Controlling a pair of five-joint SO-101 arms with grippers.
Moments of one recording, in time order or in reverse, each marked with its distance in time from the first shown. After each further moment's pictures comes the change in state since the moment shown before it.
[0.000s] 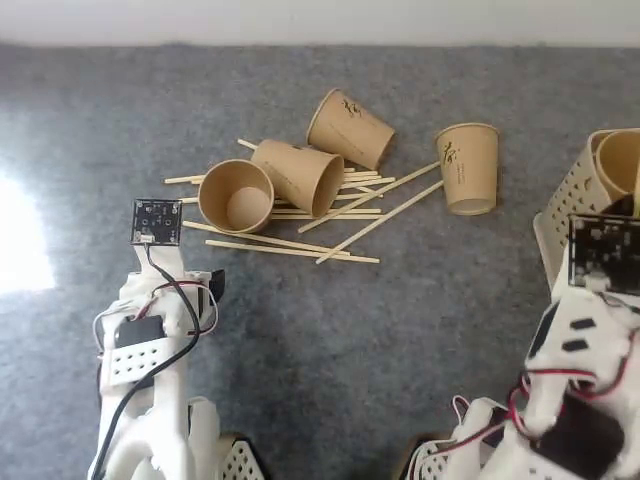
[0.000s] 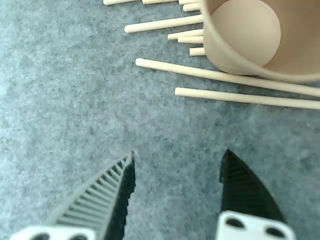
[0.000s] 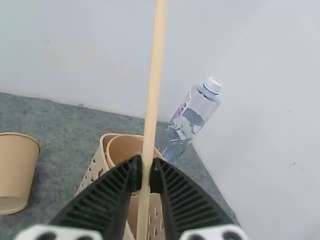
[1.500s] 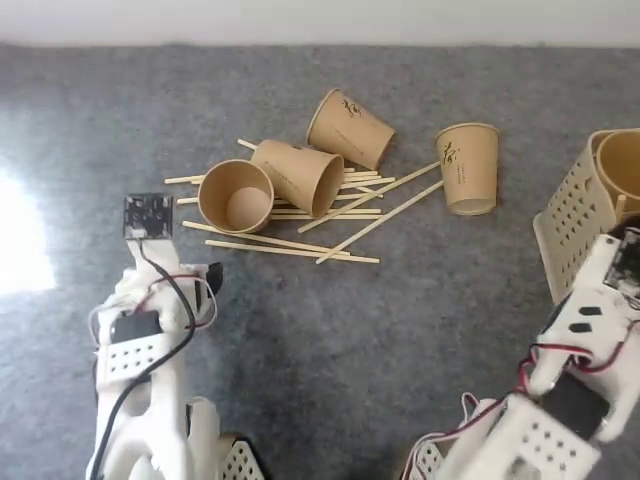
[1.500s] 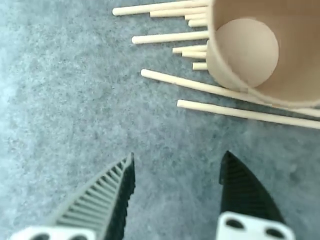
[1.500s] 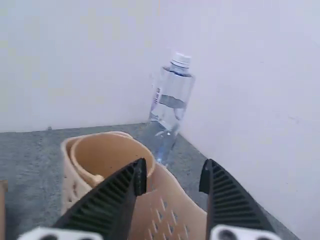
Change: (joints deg) left arm 0.0 0.0 -4.0 3.9 3.2; right arm 5.8 -4.0 20.1 -18.5 -12.1
